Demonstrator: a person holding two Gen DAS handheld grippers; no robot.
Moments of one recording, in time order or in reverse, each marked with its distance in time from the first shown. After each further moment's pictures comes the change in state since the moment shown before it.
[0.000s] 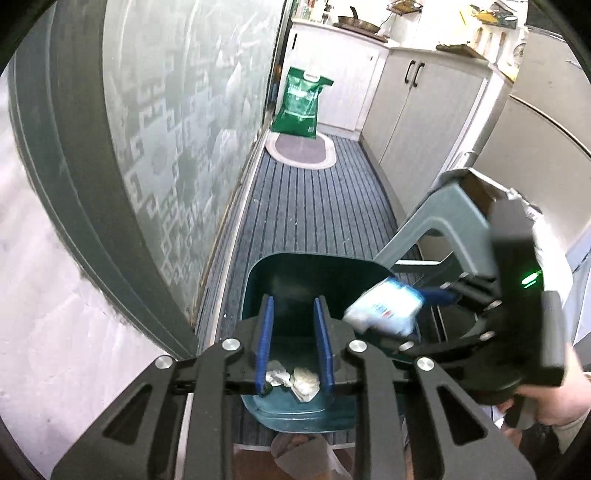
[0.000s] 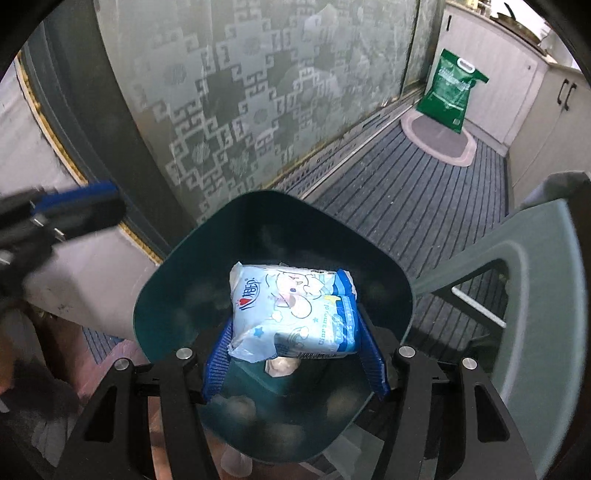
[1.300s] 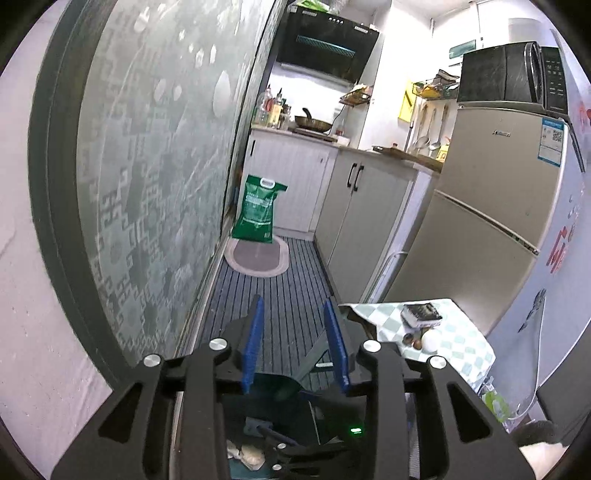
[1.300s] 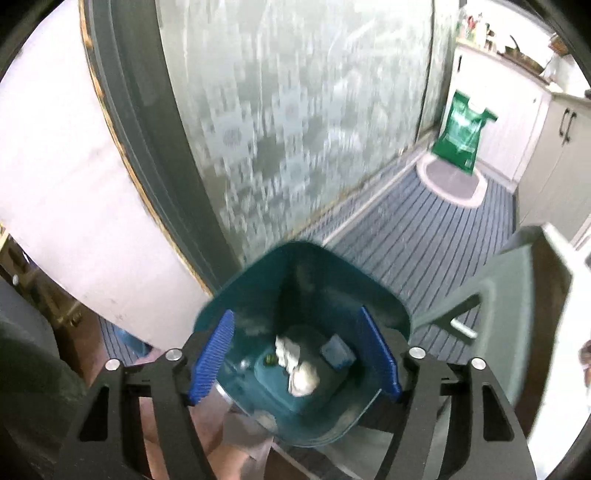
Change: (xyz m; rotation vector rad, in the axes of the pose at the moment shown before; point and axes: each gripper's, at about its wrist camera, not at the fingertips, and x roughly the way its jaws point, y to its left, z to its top) left arm -0.136 -0.087 0.068 0.037 -0.377 -0.120; right arm -0.089 0.014 -0.001 -0.047 -0.193 0.071
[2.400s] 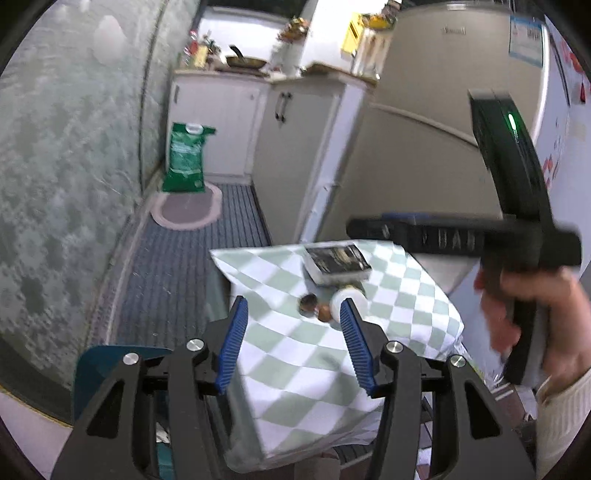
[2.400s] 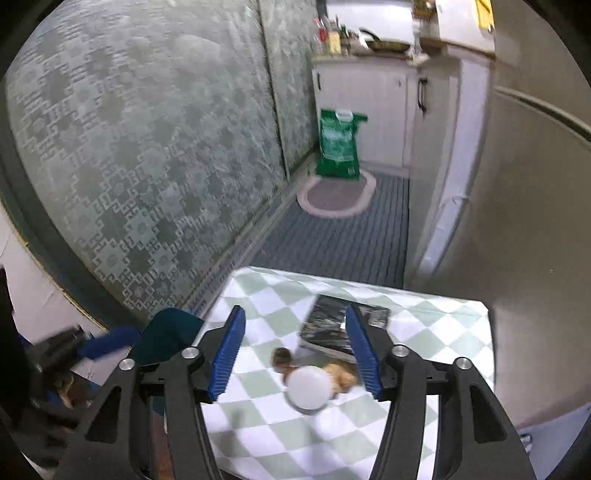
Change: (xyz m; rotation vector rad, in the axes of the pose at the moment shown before) left arm 0.127 -0.145 -0.049 0.091 0.244 -0.177; right arm -0.170 -0.230 -0.010 0.323 -0.112 -0.196
